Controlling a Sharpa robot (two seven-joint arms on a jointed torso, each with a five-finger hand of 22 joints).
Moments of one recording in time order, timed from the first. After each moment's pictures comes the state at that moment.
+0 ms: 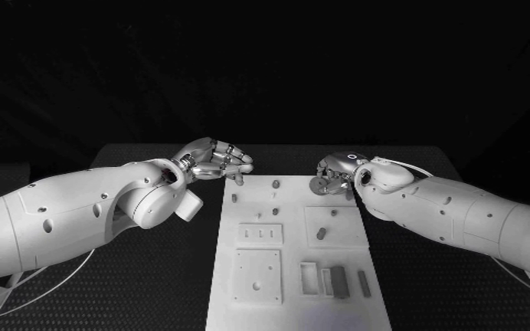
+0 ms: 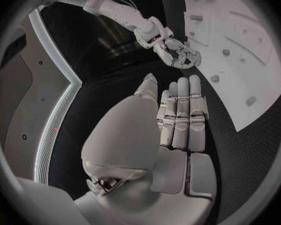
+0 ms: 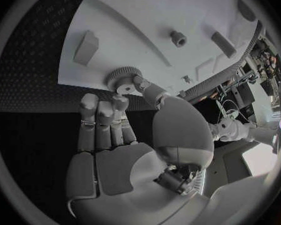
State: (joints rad) left arm 1.36 -0.85 -0.16 1.50 -0.36 -0.19 0.18; left_hand 1.59 -0.08 0.03 0.29 0.05 0.80 0.16 0.42 0.38 1.16 0.12 0.11 0.23 1.06 0.06 0.42 0.80 0.03 1.07 -0.04 0.16 0.81; right arm 1.25 -0.53 -0.18 0.96 -1.55 -0.27 -0.07; right_hand 1.05 -0.18 0.62 -0.19 0.07 0.85 0.10 0.30 0.51 1.07 0.00 1.04 1.14 1.11 -0.09 1.43 0.94 0.24 1.02 -0.03 1.21 1.31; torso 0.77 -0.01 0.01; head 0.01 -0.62
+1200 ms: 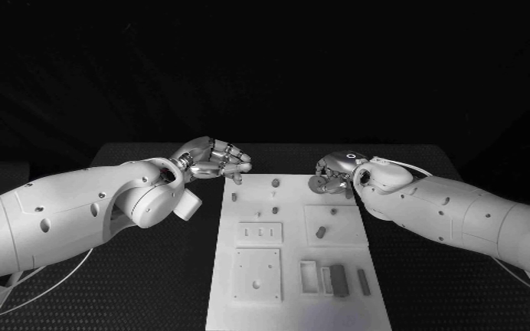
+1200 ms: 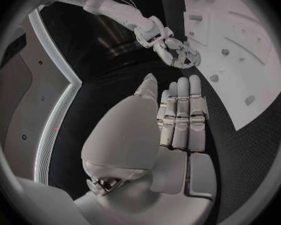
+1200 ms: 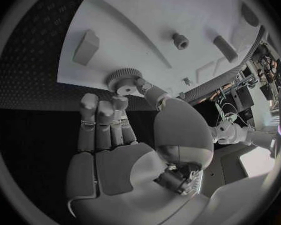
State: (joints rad) left arm 1.36 -0.86 -0.16 1.50 -0.36 -0.19 0.18; left_hand 1.58 -0.08 0.03 0.29 0.05 0.81 0.17 0.42 0.38 1.16 0.12 0.11 0.23 1.06 0.06 0.41 0.81 0.03 1.07 -0.04 0.16 0.81; right arm 1.25 -0.53 -0.18 0.96 -1.58 -0.28 -0.07; right_hand 0.98 -0.19 0.63 -0.15 0.07 0.85 0.10 0.29 0.52 1.06 0.01 1.05 1.10 1.10 -0.08 1.41 0.95 0.23 1.02 -0.03 1.20 1.31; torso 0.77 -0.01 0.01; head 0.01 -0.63
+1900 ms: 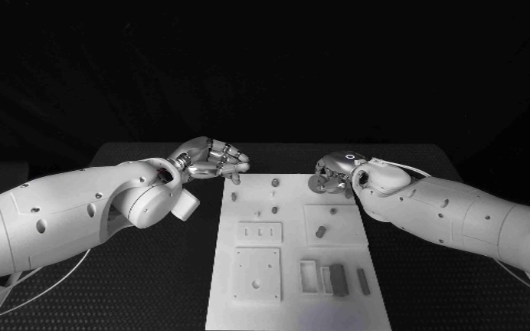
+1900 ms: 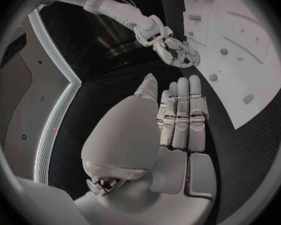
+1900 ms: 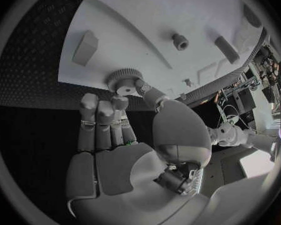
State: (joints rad) left arm 1.36 -0.86 -0.16 1.50 -0.36 -0.19 0.18; left_hand 1.58 -0.07 0.03 0.29 0.05 0.81 0.17 0.42 0.38 1.16 0.12 0.11 0.23 1.06 0.06 0.41 0.81 0.03 1.07 -0.04 0.15 0.82; right arm 1.24 -0.54 -0.18 0.98 -1.61 -0.30 -0.11; right_hand 0.99 -0.11 0.63 -0.22 0.07 0.85 0.09 0.30 0.52 1.05 0.00 1.06 1.08 1.11 -0.09 1.40 0.96 0.23 1.02 -0.03 1.20 1.31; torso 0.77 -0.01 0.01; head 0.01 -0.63
